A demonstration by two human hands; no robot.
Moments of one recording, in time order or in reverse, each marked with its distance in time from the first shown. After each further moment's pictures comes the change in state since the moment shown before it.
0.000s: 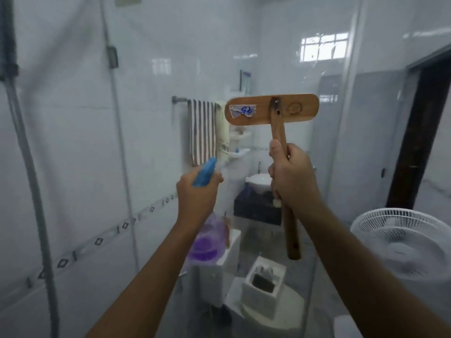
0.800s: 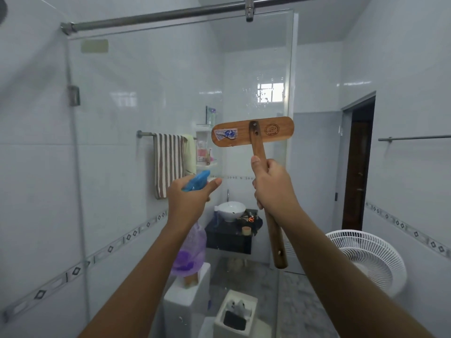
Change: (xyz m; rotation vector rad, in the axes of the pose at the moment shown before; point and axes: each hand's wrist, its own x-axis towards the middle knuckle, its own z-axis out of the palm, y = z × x) left_hand 0.037 0.043 0.055 -0.047 -0.067 -0.045; right_hand 0.032 -0.029 -0.040 -0.173 0.080 0.030
